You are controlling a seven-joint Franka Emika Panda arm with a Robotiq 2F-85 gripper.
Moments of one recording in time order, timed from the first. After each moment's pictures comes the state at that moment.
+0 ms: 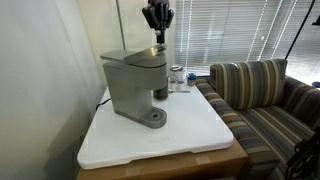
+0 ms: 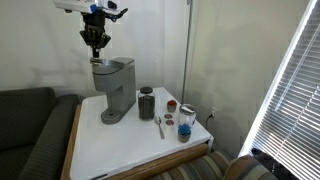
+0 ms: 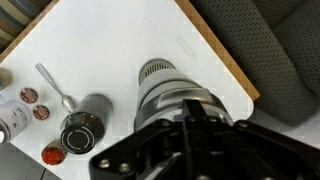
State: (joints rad) arm 0.15 0.46 0.11 -1.45 0.04 1.85 -0.02
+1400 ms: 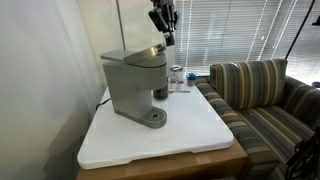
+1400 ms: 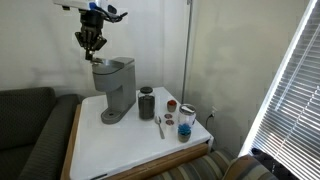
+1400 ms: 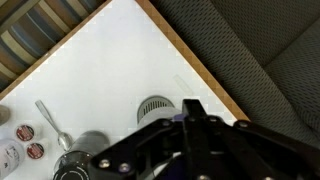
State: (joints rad) arm 0.16 0.53 0.11 -1.34 0.04 1.62 -0.02
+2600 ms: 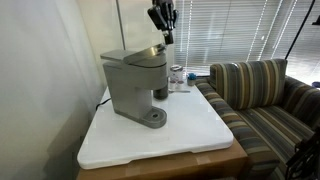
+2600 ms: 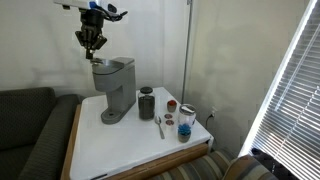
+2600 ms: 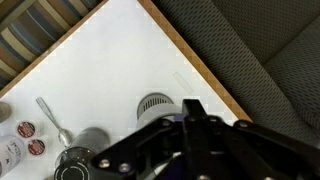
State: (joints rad) arm 0.16 0.53 0.11 -1.33 0.04 1.62 -0.02
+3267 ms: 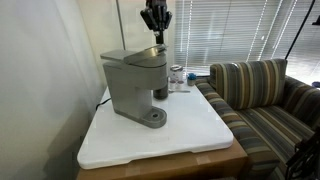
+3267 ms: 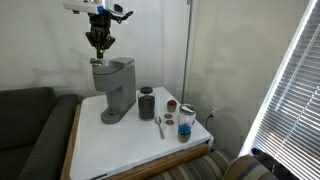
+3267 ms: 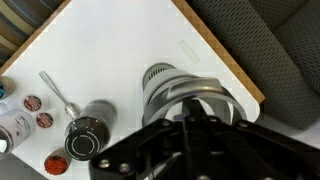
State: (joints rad) arm 0.16 0.57 0.09 -1.29 0.04 1.74 0.00
